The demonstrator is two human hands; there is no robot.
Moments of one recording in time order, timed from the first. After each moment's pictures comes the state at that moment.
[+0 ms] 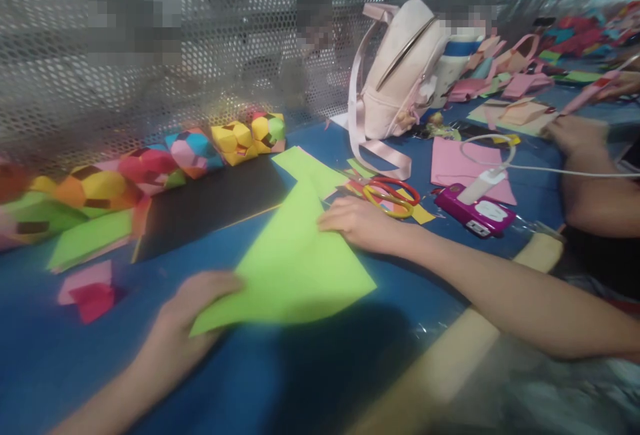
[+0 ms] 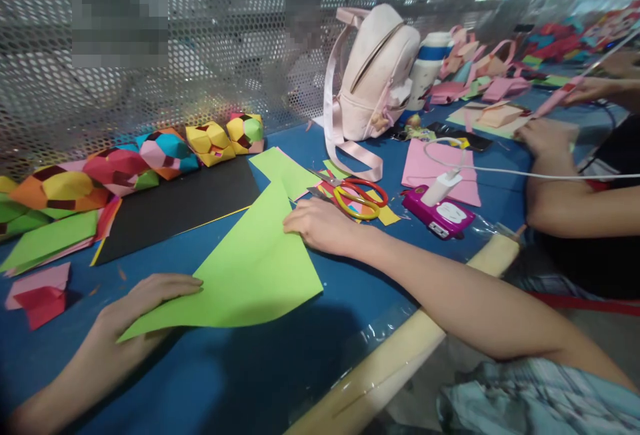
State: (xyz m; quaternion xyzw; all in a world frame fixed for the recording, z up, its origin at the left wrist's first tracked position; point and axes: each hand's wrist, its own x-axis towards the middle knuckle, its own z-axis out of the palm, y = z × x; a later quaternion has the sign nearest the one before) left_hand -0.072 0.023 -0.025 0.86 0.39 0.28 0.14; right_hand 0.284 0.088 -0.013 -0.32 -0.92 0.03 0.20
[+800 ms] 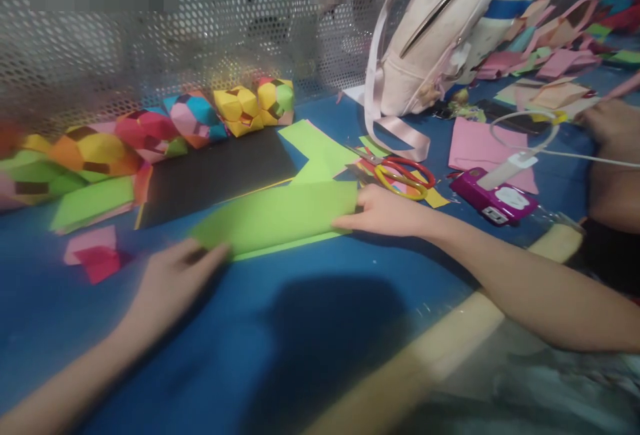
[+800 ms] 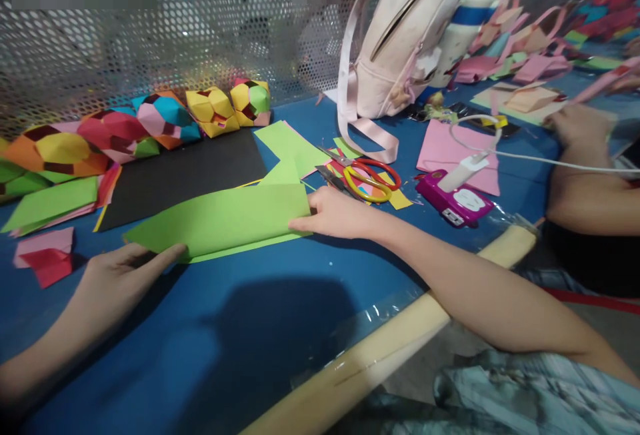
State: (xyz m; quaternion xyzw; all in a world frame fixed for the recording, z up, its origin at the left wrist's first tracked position) left_hand -0.034 0.021 0.023 0.64 0.71 0.20 0.20; right_hand 0.273 0.055 0.030 -0.55 -0.74 0.37 0.14
